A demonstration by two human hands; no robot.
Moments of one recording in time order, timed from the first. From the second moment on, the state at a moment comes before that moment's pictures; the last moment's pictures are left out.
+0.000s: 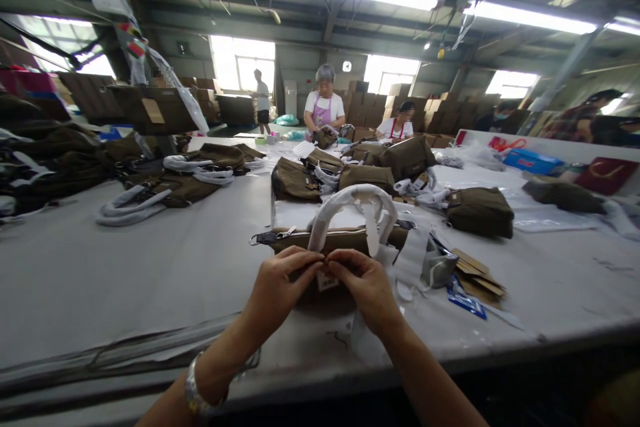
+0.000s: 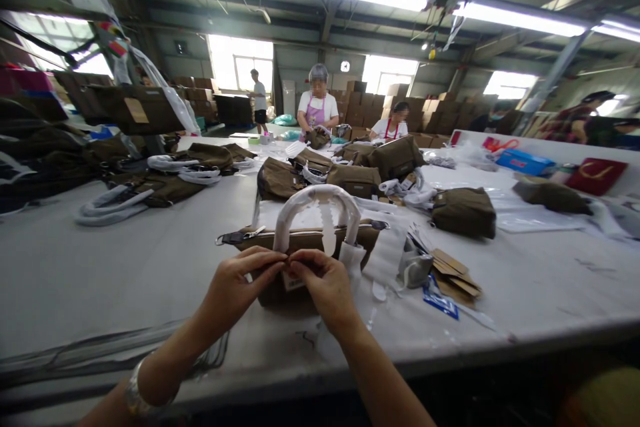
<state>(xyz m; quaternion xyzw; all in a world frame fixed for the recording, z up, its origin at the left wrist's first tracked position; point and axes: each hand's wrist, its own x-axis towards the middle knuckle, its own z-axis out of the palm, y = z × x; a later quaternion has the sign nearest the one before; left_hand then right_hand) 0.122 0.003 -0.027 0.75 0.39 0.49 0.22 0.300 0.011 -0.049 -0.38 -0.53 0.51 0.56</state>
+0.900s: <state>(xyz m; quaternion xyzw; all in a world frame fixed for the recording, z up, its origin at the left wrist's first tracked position) 0.121 0.002 -0.030 0.78 0.44 0.42 0.15 0.301 0.008 -0.052 -0.44 -0.60 0.36 0.55</state>
